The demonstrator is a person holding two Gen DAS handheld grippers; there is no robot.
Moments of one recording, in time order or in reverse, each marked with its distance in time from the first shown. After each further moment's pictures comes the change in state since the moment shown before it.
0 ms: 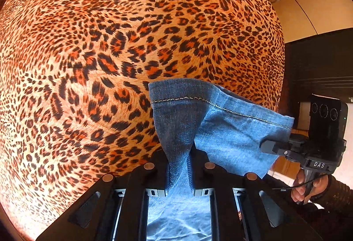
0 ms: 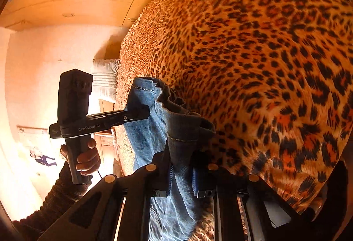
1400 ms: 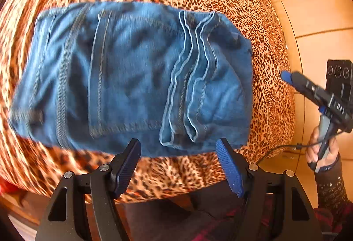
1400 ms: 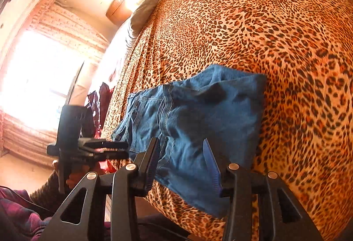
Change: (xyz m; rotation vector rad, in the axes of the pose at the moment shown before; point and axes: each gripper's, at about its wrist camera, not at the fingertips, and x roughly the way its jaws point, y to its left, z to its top) left arm -0.055 -0.057 -0.474 -1.356 -0.570 -0.189; right arm 0.177 0.213 -0.082 -1.072 0.919 0.029
